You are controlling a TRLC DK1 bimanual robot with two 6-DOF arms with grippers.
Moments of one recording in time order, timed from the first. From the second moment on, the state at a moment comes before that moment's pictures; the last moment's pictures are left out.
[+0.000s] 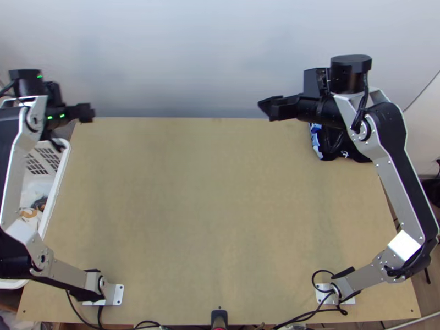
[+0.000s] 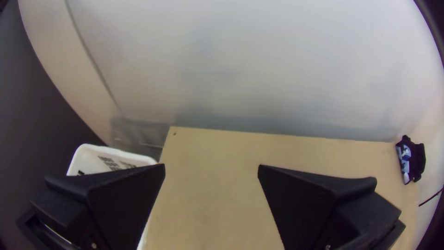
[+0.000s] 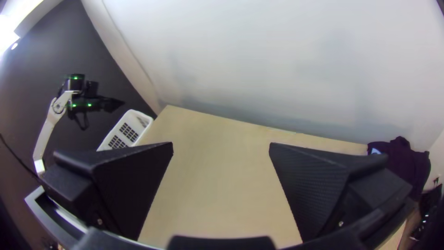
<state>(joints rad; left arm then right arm) 0.16 1.60 1.85 -0.89 -0.10 0.05 0.40 1.64 2.03 -0.88 -0.30 0.24</state>
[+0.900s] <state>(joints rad) 0.86 1.95 1.66 -0.68 -0.10 0.33 0.66 1.72 2.05 -0.91 -0.41 0.28</state>
